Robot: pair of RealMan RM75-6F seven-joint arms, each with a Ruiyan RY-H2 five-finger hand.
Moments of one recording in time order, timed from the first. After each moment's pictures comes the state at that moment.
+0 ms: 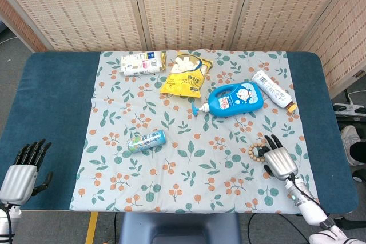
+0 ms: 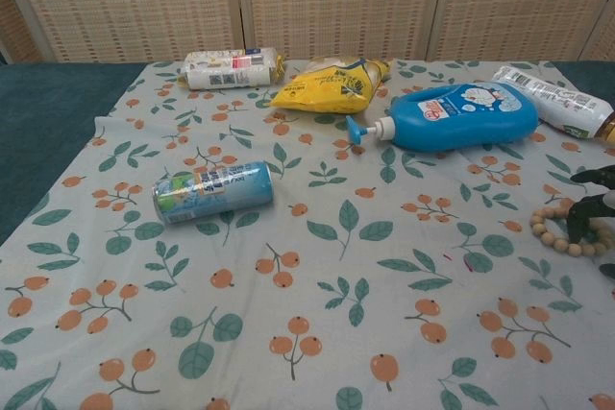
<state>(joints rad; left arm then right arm) -0.12 -1.21 -0.01 -1.47 1.54 1.47 0.04 0.35 -1.49 -0.01 -1.17 -1.49 1.09 -0.25</state>
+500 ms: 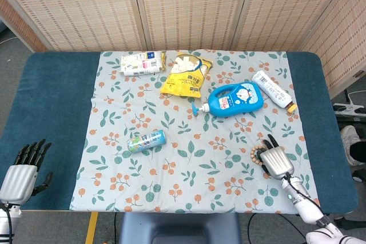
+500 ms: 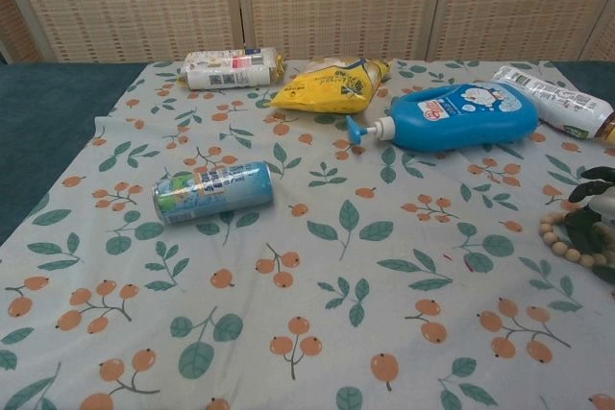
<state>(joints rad) -0.12 -1.21 -0.01 -1.48 1.53 1.46 0.06 0.37 -1.51 -0.01 -1.17 -1.47 1.06 -0.33</state>
